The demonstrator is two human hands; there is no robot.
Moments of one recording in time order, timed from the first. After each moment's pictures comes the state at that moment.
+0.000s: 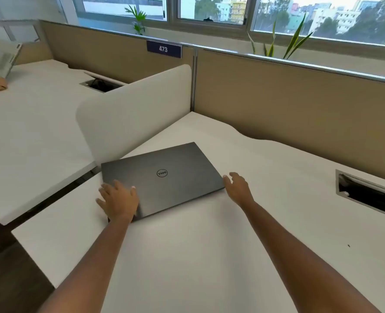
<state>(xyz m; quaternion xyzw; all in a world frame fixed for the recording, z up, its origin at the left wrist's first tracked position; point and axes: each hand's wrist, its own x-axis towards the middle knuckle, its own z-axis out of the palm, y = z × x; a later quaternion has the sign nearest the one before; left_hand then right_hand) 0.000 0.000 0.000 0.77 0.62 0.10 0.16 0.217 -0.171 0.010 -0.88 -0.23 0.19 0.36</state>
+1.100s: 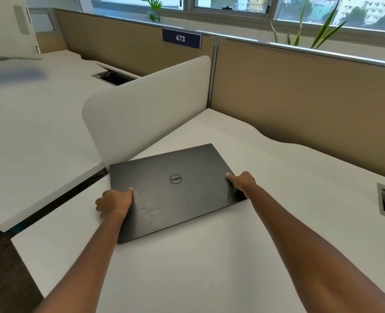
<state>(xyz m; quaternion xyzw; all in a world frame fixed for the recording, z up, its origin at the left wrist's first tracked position) 0.004 0.065 -0.010 0.59 0.72 0.13 0.35 0.269 -0.087 -0.013 -0.90 -0.15 0.27 0.31</state>
